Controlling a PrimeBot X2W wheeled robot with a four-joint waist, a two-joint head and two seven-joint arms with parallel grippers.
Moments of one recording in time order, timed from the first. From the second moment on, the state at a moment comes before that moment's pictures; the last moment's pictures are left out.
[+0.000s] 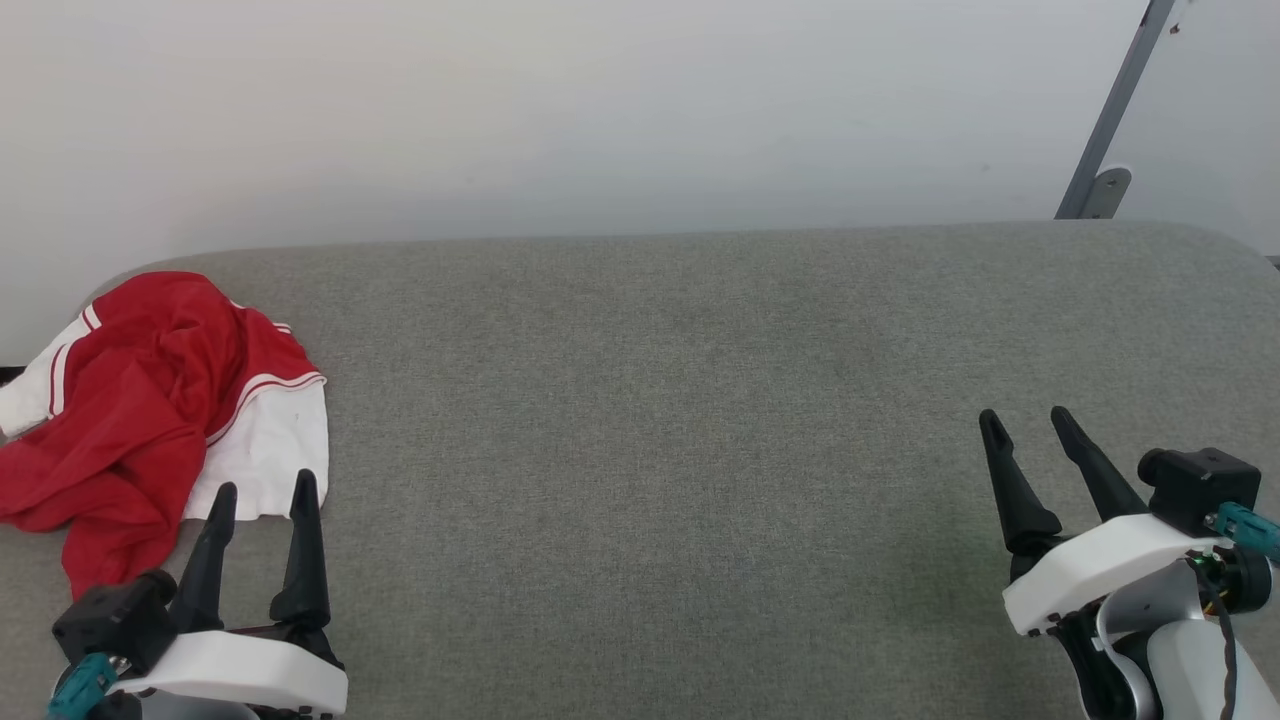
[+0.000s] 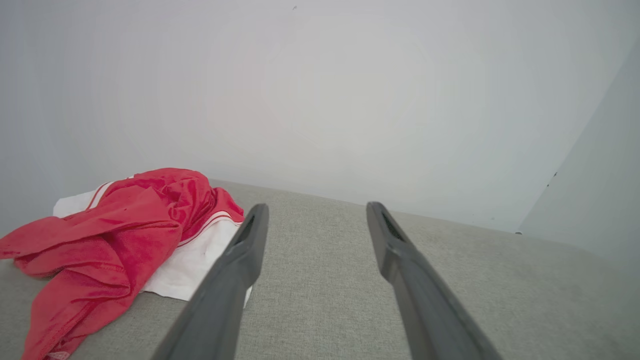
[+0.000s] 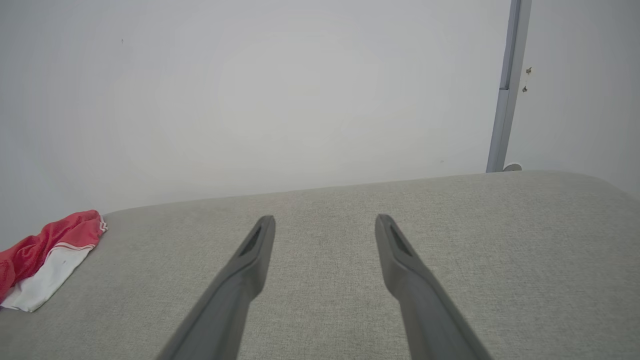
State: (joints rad) left arm 0.02 0.30 -0.11 0.09 -0.55 0.05 -0.24; right arm -0.16 -0.19 0.05 0.26 0.43 0.13 -0.06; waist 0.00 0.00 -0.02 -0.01
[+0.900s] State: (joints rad) left arm 0.02 0.31 -0.12 0.09 -0.49 0.04 -0.26; right arm -0.15 -0.18 0.04 0.25 0.36 0.13 -0.09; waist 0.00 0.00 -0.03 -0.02
